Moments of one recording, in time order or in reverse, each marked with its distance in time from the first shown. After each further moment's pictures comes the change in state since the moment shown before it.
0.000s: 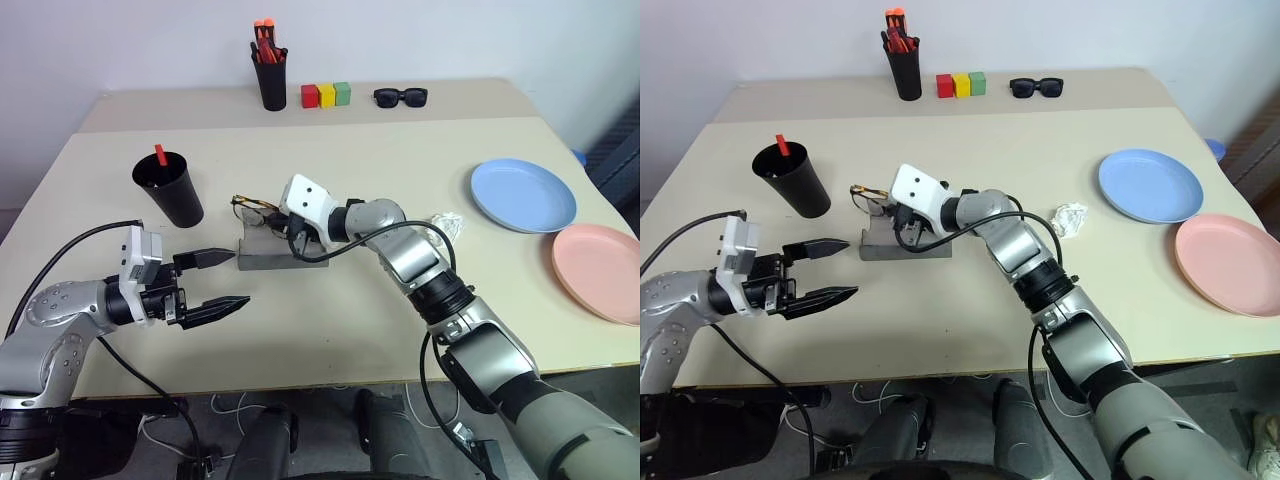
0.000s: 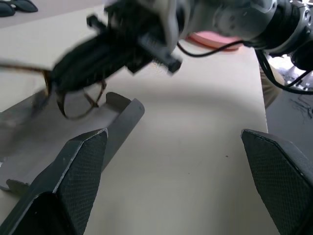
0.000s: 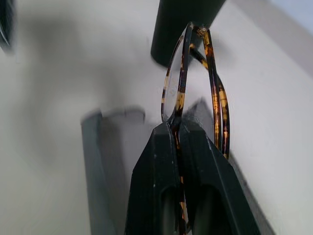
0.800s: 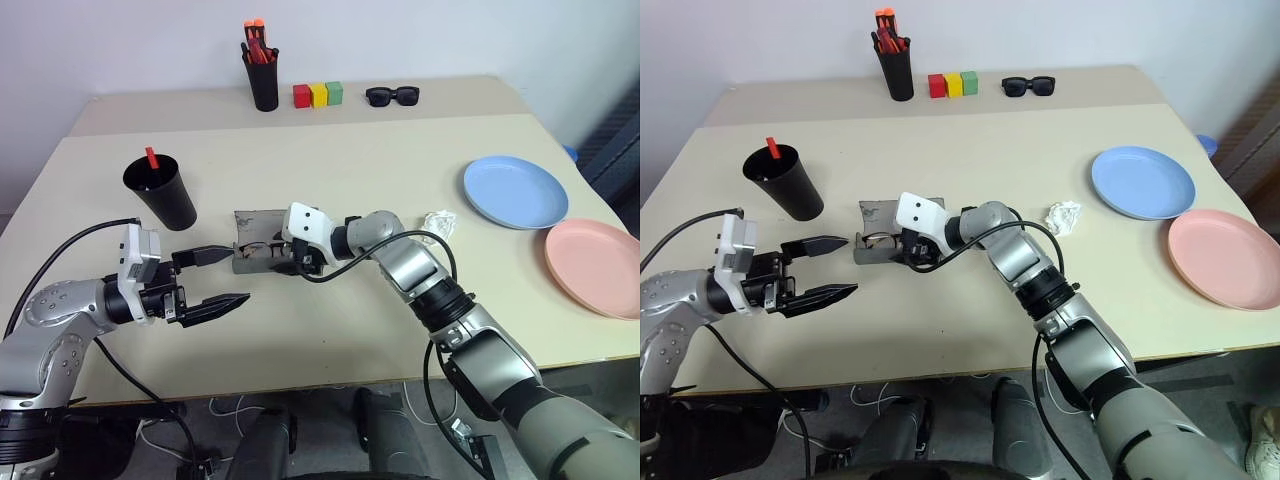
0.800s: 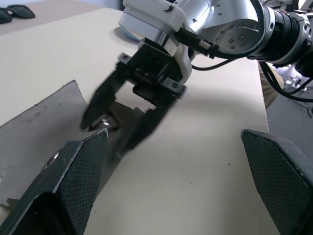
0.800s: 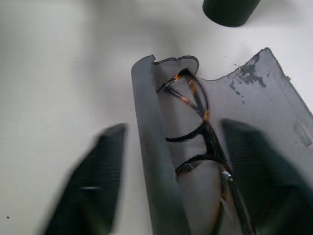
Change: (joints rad) left arm -0.005 -0.001 0.000 -0.003 0.000 -0.003 0.011; right arm 0.033 -0.011 0.020 -0.014 -0.013 0.072 0.179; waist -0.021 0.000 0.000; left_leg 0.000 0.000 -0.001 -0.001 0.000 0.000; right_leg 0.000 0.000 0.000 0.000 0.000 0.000
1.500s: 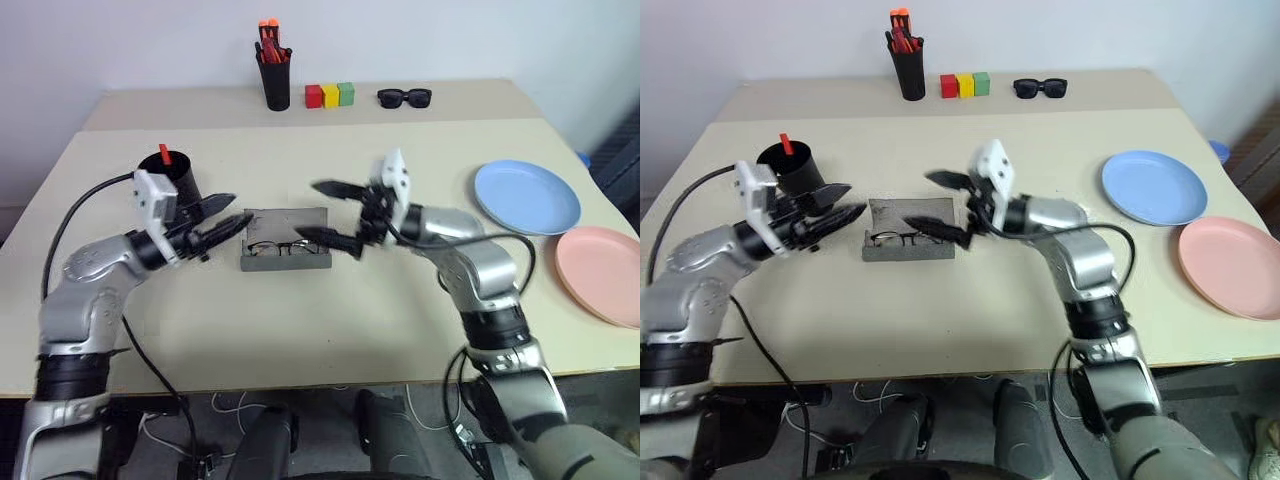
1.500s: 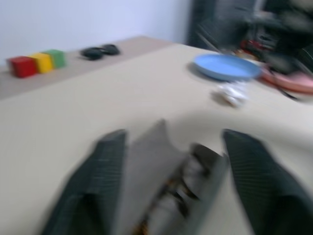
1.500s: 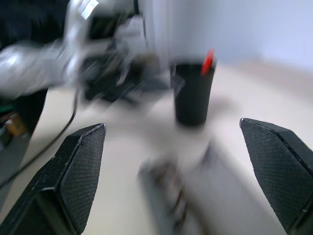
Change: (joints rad) left arm -0.393 -0.229 -0.087 0.273 0.185 -0.004 0.374; right arm 0.296 -0.125 -0.365 -0.429 0.417 0.177 0.053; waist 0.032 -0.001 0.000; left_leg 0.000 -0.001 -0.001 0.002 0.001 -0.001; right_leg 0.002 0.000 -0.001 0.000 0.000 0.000
